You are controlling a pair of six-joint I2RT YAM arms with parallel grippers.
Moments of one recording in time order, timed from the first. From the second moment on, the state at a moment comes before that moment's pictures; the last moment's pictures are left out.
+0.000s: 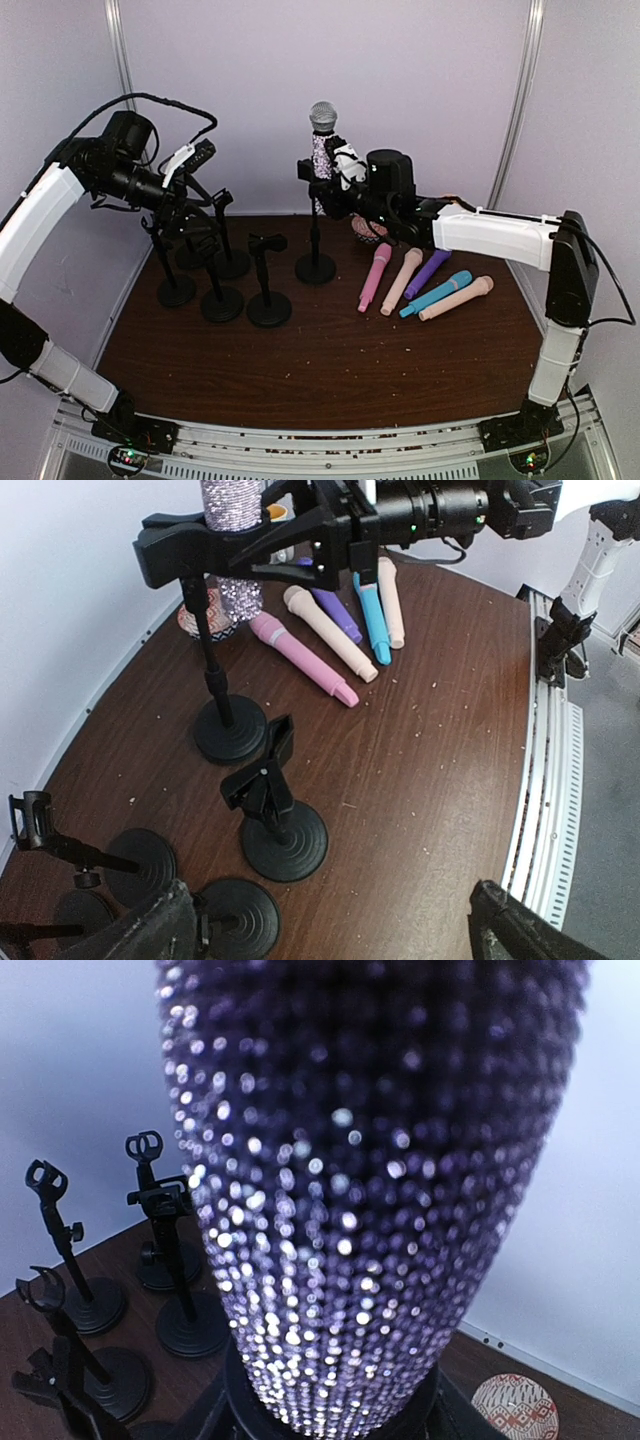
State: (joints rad) left arm -0.33 1.41 1.70 -1.16 0.68 0.58; right arm 0.77 1.87 1.57 0.19 0.12 -0.06
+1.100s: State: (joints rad) left arm -0.40 1.49 1.70 -1.13 0.85 0.61; right arm 0.87 1.37 1.11 0.07 -0.21 -0.02
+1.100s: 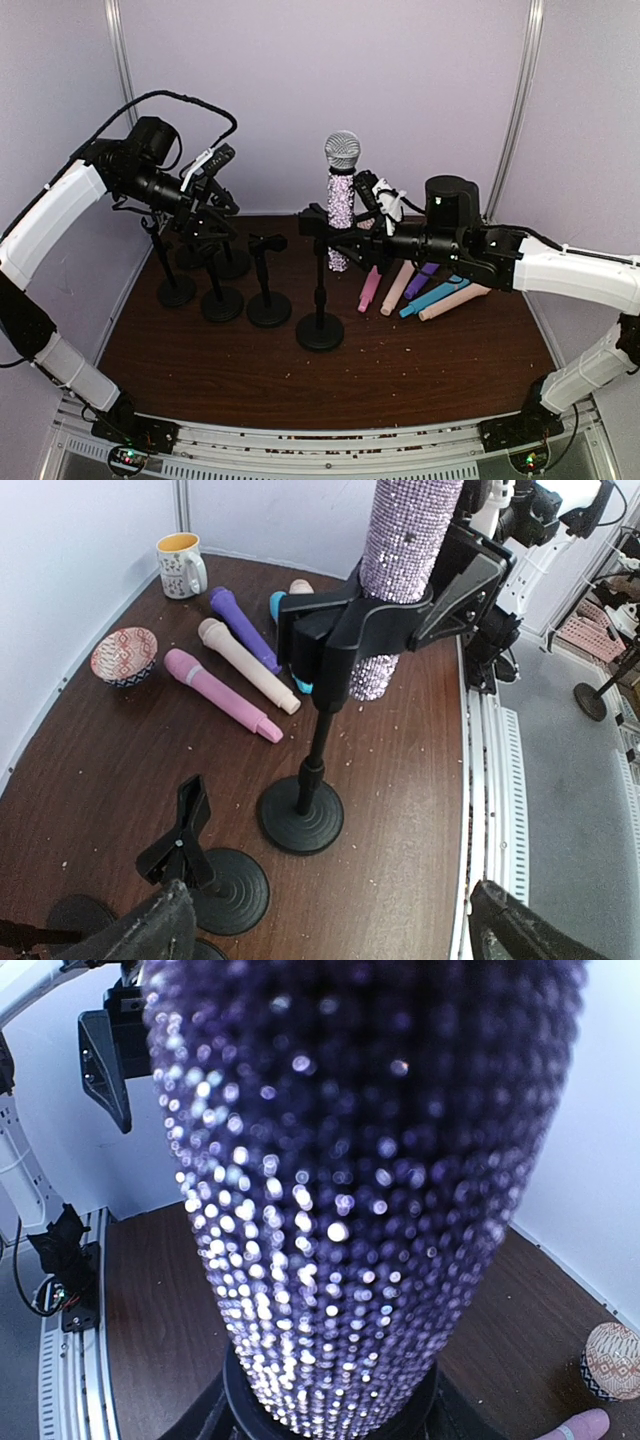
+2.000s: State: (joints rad) left arm -0.59 1.77 1.95 -1.10 0.98 0.91; right arm 0.87 1.25 1.19 0.04 -0.25 0.01
